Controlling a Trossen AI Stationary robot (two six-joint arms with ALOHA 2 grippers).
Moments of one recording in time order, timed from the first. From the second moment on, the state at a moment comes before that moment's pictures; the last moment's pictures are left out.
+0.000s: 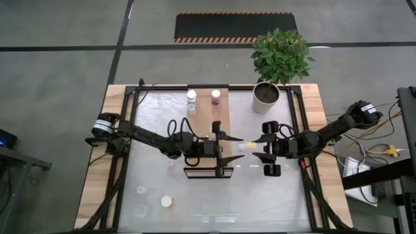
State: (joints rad) left arm -0.21 1.78 1.22 0.94 -0.16 0.32; right arm 0.38 1.18 0.41 1.37 0.18 -0.40
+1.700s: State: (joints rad) left arm -0.26 1.81 1.97 -1.25 -0.26 -0.39; right arm 0.38 0.87 0.41 0.80 0.32 -0.18
